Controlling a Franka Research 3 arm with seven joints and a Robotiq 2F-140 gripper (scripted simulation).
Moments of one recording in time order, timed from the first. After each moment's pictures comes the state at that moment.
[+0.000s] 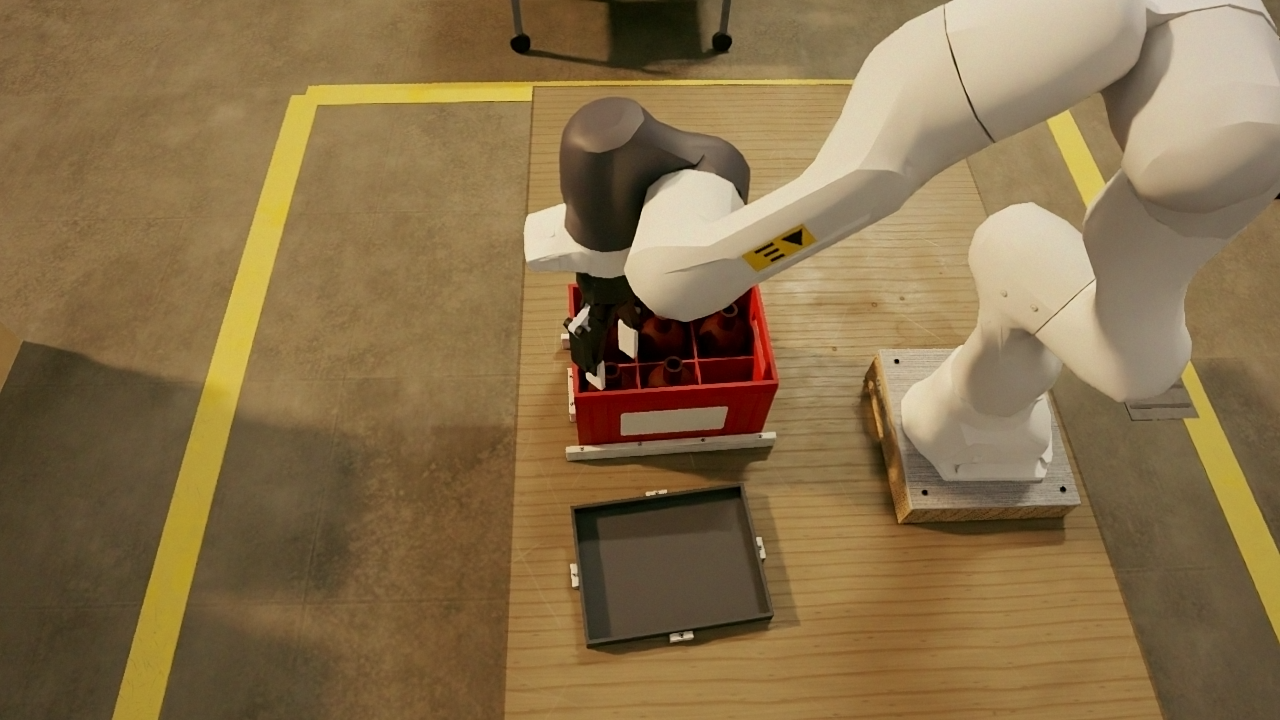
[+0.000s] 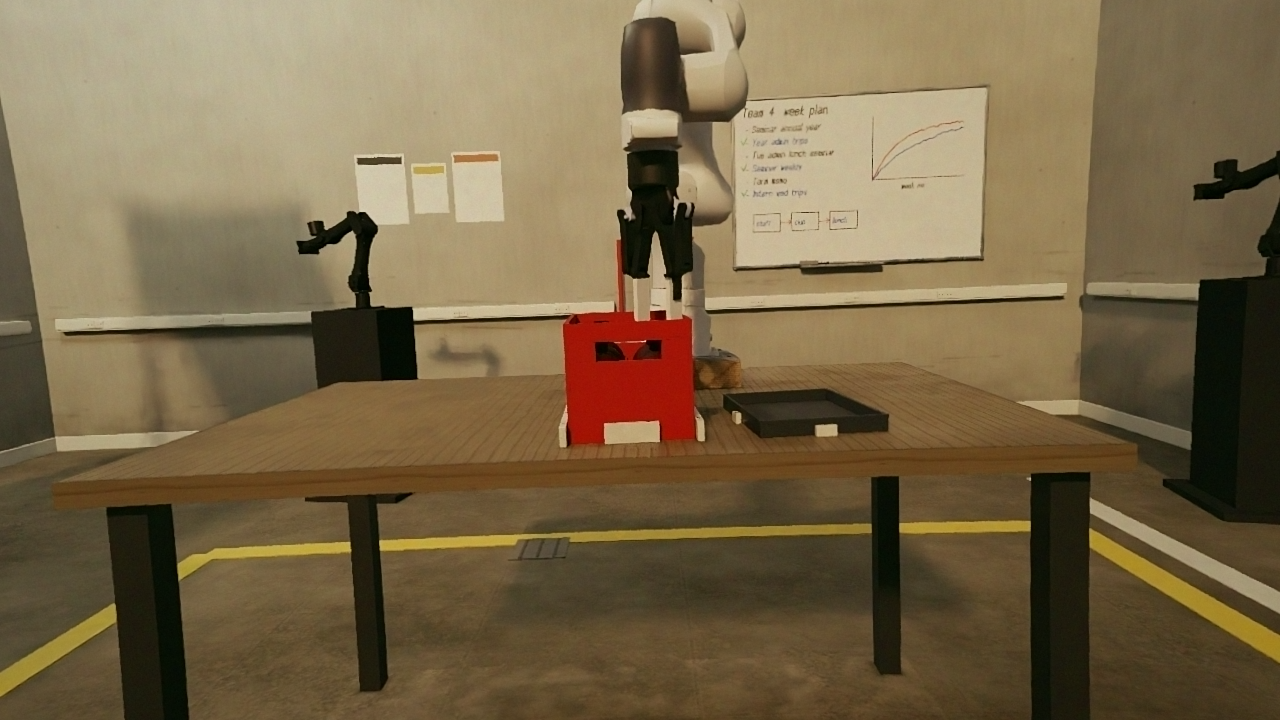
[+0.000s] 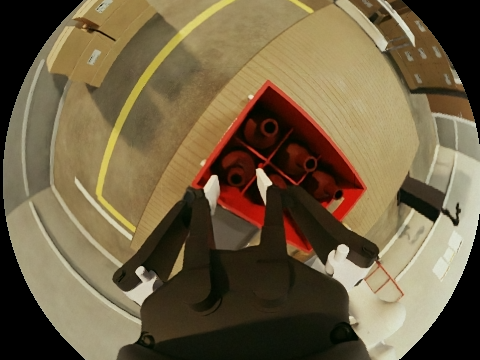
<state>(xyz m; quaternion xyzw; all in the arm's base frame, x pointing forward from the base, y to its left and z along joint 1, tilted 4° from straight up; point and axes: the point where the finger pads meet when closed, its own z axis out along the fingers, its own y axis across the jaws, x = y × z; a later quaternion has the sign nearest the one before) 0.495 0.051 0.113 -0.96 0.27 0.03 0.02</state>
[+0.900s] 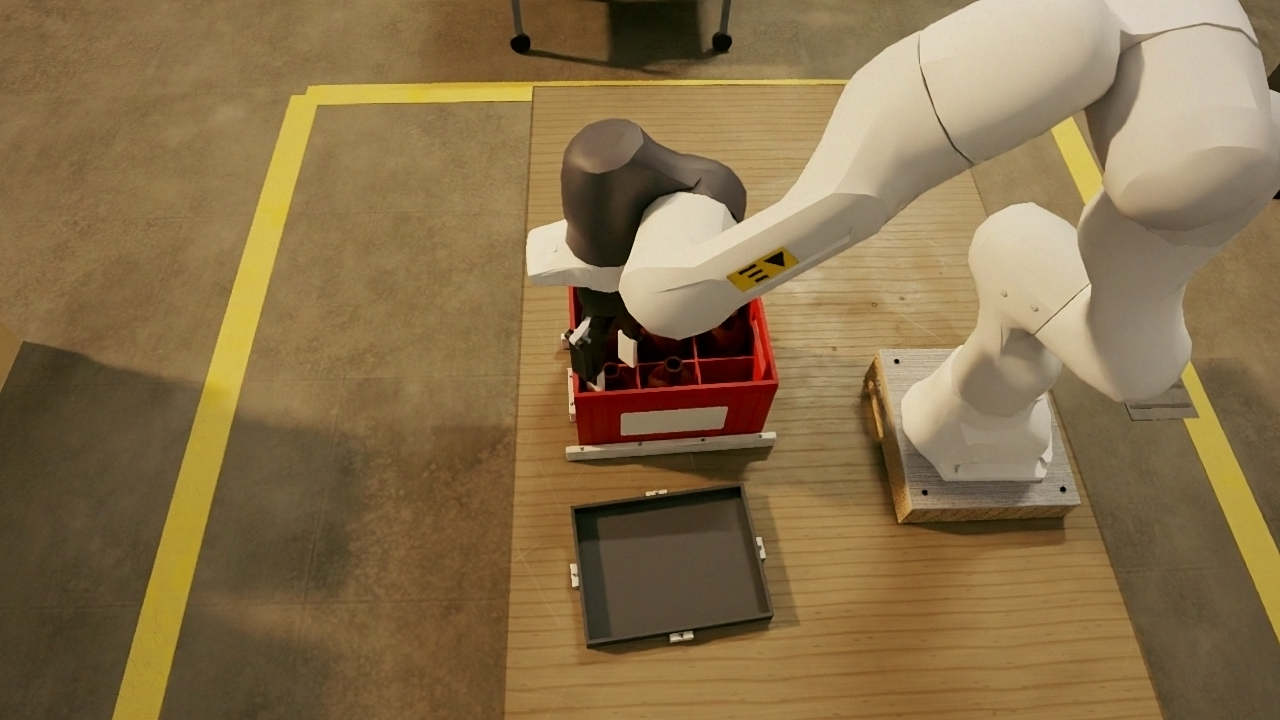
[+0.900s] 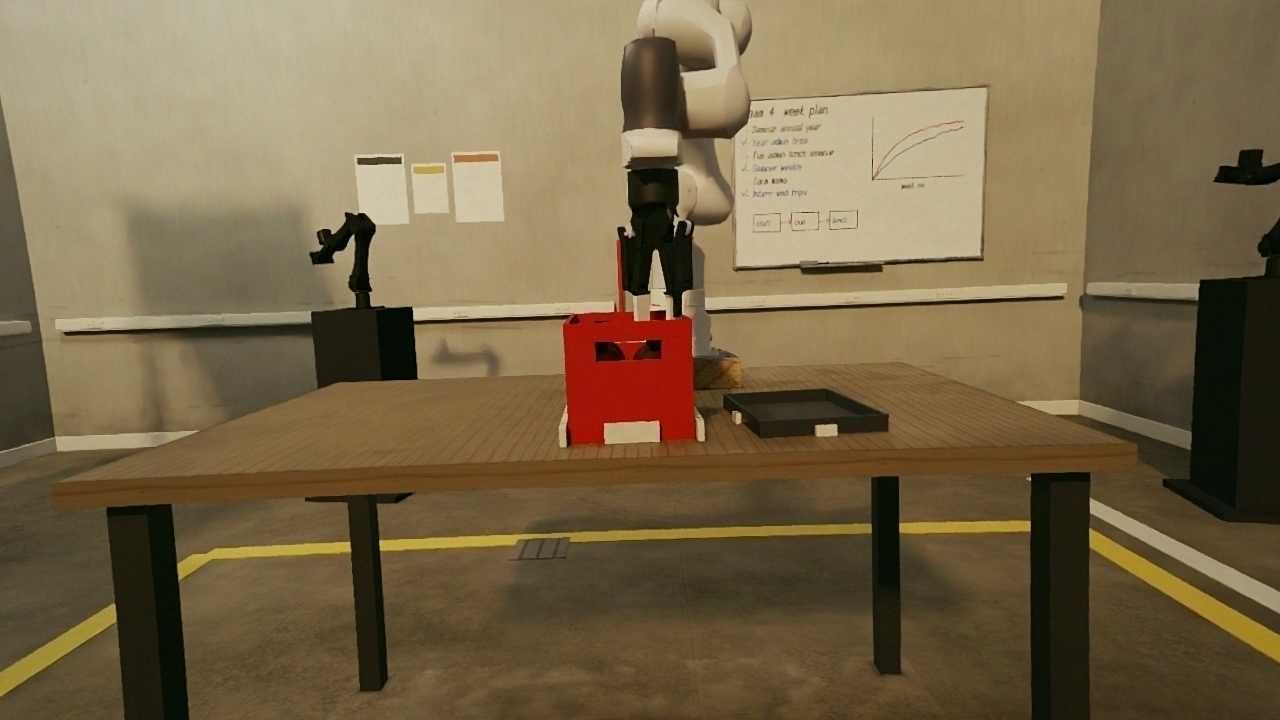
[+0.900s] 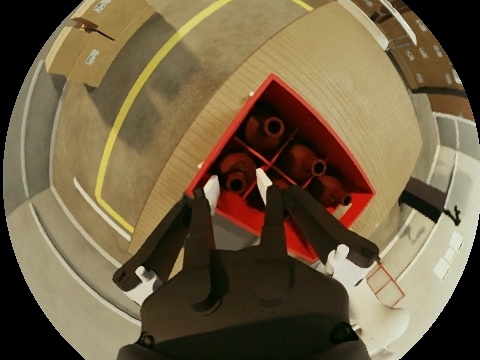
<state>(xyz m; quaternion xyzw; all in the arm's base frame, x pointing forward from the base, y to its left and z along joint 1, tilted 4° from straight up) 0.494 0.052 0.087 -0.96 0.27 0.03 0.02</state>
